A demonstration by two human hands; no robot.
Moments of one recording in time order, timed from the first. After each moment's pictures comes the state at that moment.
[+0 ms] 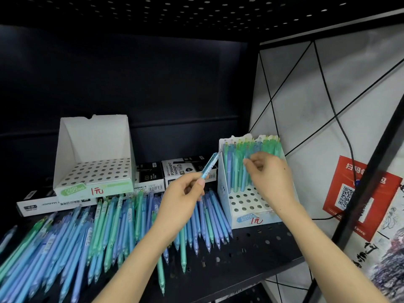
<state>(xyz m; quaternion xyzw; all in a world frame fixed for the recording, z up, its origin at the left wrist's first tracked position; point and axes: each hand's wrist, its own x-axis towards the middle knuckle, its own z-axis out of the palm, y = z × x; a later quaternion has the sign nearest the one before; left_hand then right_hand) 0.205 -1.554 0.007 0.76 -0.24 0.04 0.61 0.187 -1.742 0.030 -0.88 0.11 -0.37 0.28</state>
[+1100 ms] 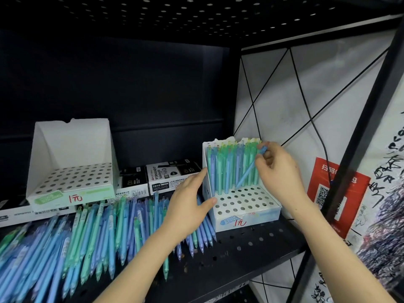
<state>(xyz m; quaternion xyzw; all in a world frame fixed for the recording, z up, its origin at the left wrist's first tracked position) 0.214 -1.592 -0.006 0.85 -0.31 0.07 0.42 0.163 -1.776 0.047 -0.86 0.10 -0.39 0.31</state>
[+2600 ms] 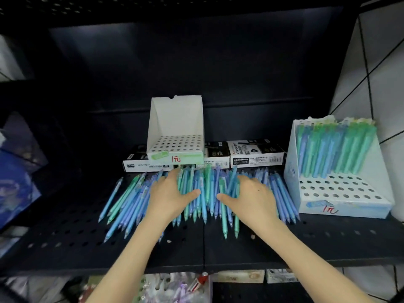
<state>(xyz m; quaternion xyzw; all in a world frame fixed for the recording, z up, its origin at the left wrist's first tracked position) 0.195 -1.420 -0.020 0.96 0.04 0.09 0.26 0.177 -1.595 -0.018 -0.97 -0.01 -0.16 0.20</state>
